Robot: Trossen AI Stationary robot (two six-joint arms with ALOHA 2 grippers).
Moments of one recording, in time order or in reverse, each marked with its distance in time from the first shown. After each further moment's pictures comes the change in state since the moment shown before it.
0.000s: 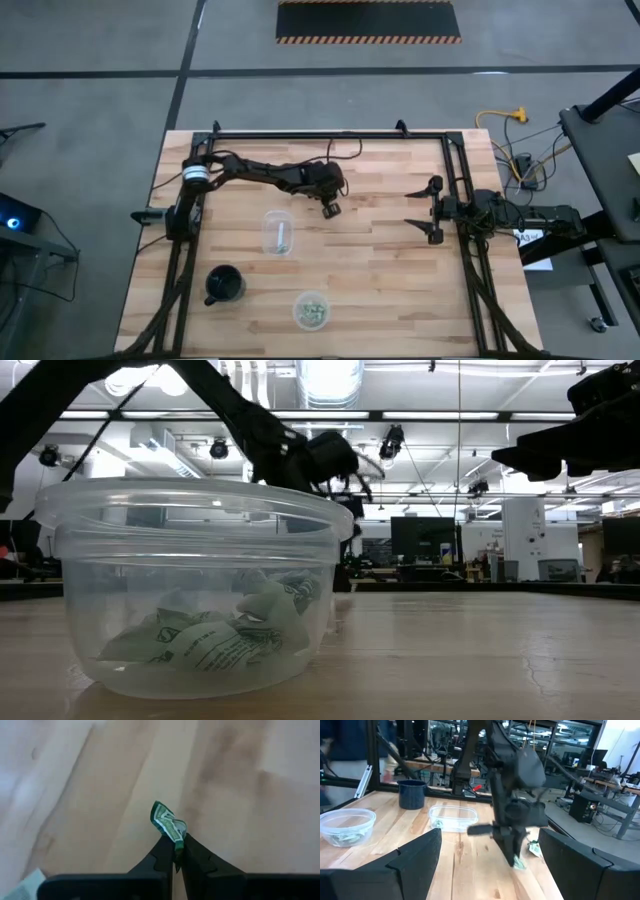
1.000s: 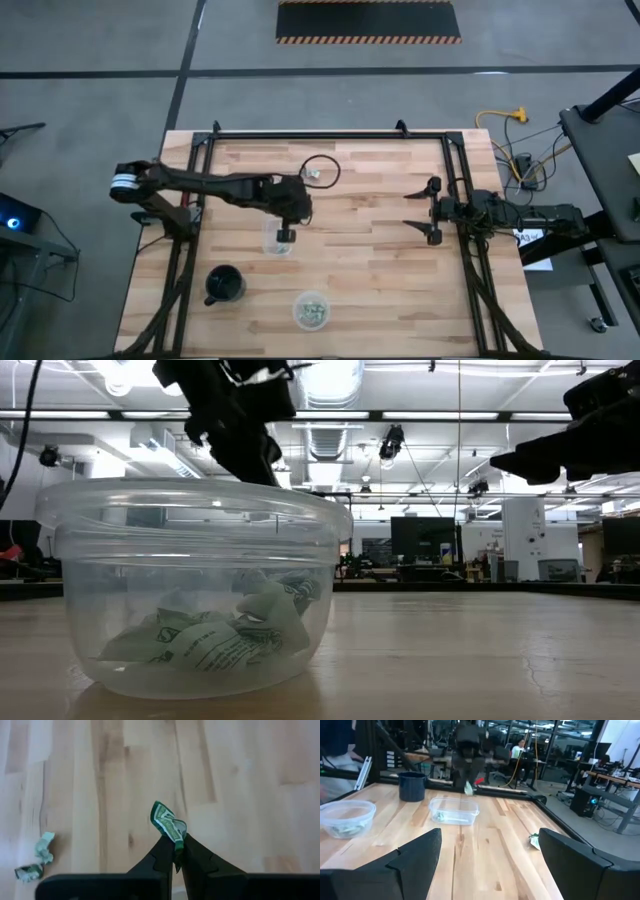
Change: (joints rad) left arm -0.212 -0.532 -0.247 -0.281 0.054 0.228; right arm 0.000 0.036 0.000 0.000 0.000 0.000
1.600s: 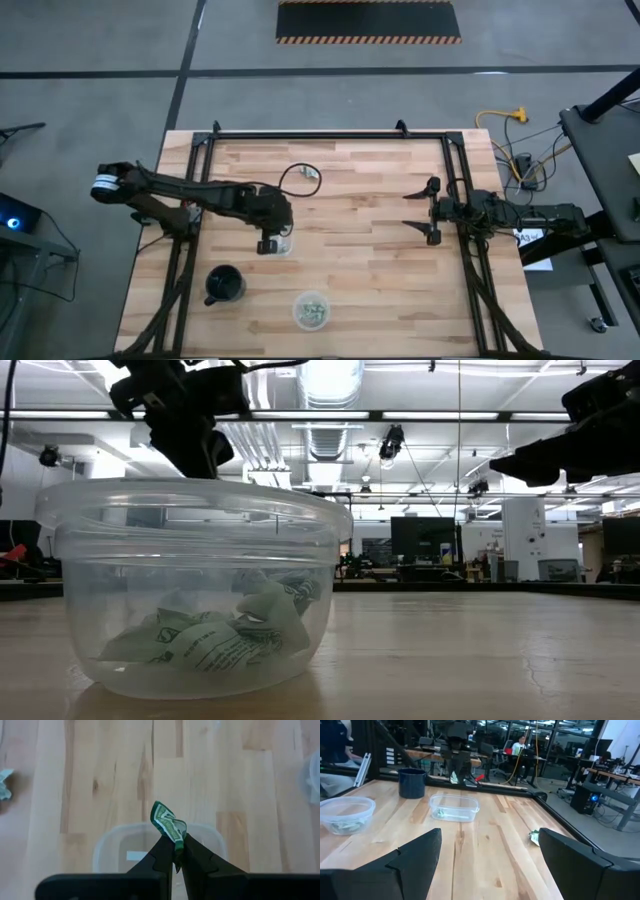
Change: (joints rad) left arm -0.103 -0.158 -0.106 -0.156 0.000 -0.235; right arm 0.000 0.019 0.000 -0.001 0.000 0.000
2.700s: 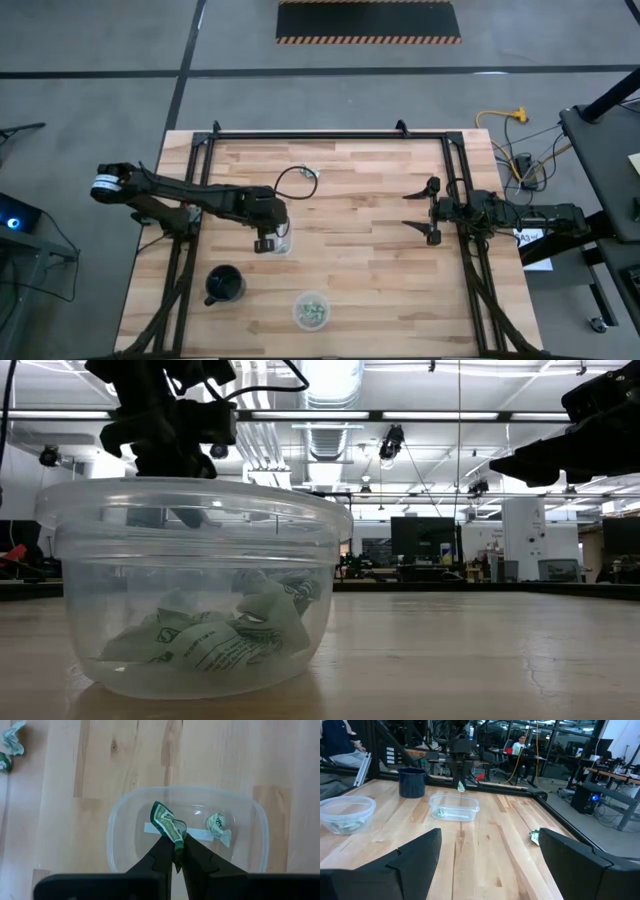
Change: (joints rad) left arm 0.001 -0.002 -0.093 -0.008 -0.092 -0.053; right arm 0.000 0.003 0.000 0.001 0.000 0.000
